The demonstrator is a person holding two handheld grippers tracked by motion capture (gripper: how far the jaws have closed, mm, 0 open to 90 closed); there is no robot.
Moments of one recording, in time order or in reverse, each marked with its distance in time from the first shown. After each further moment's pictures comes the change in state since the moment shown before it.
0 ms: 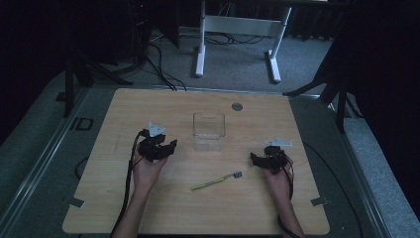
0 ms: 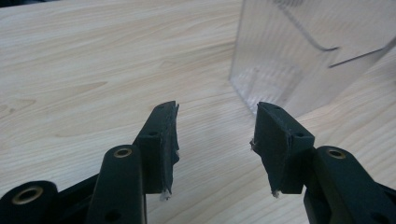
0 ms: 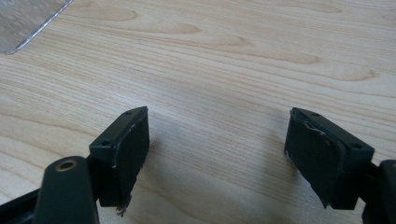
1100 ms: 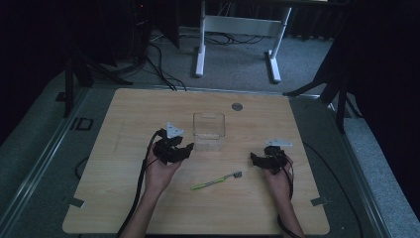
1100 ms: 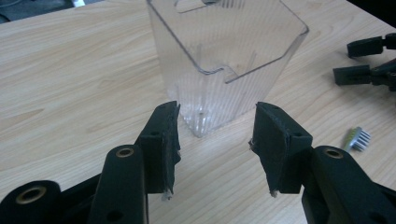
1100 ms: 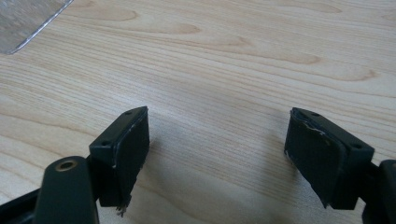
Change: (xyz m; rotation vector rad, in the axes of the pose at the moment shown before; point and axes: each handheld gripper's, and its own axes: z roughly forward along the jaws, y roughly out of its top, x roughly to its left) left arm -0.049 0.020 -0.008 0.022 -0.098 0.093; right arm 0.000 0.000 0.000 0.000 -0.001 0.000
